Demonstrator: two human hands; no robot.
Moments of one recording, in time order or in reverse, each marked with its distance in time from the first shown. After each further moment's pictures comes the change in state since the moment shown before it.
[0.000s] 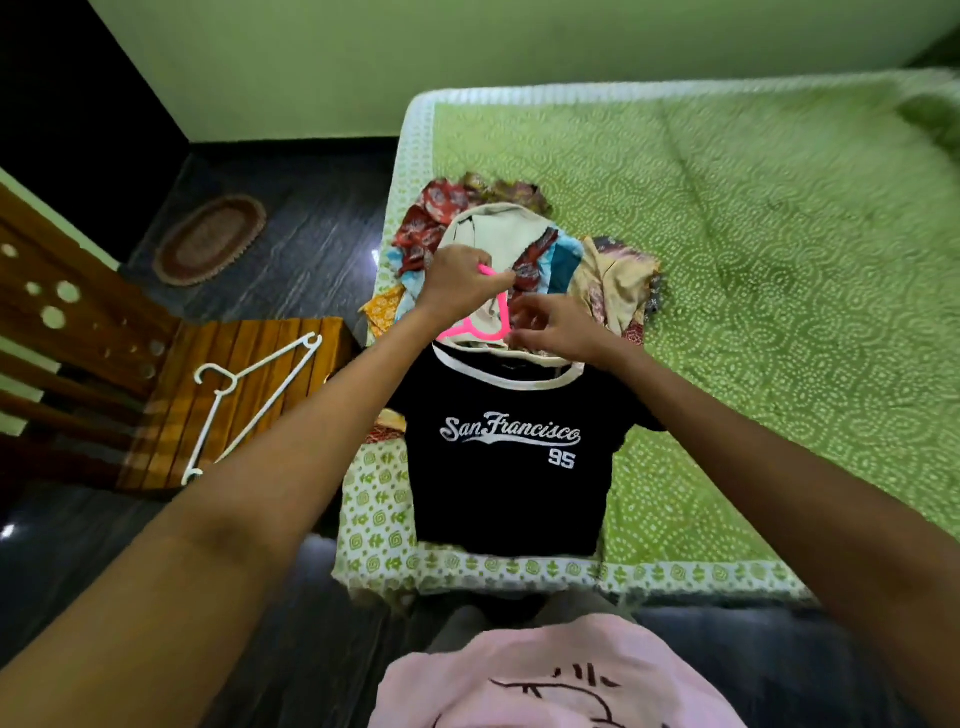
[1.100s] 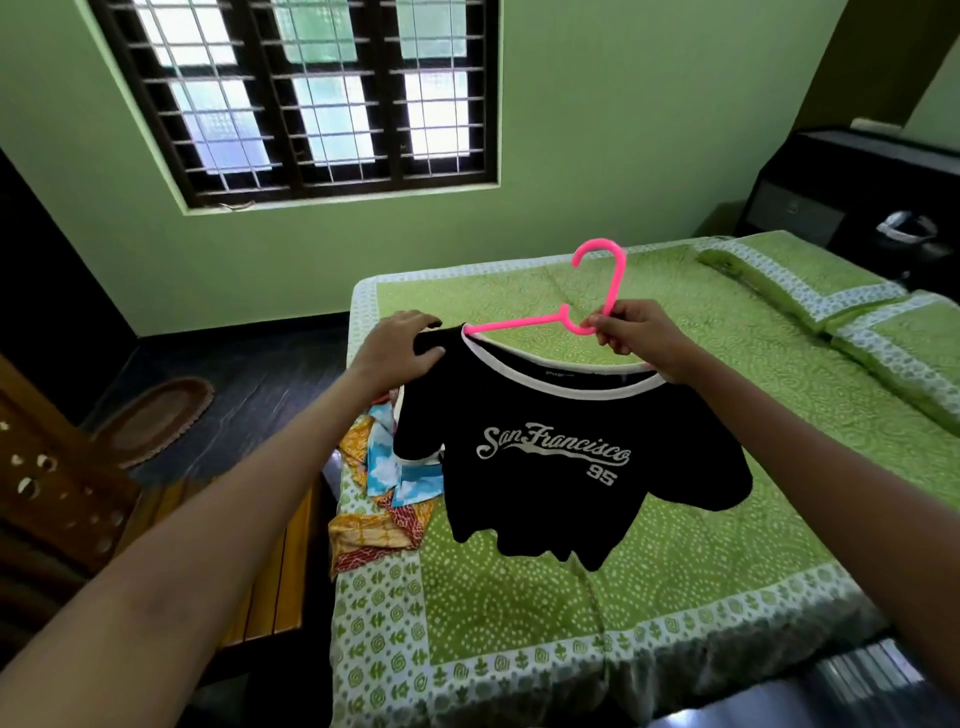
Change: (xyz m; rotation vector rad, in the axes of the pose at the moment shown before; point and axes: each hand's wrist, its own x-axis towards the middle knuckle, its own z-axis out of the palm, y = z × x) left_hand -0.050 0.012 -0.108 0.288 0.044 0.408; right_hand -0.153 -0.105 -0.090 0.319 0.565 0.054
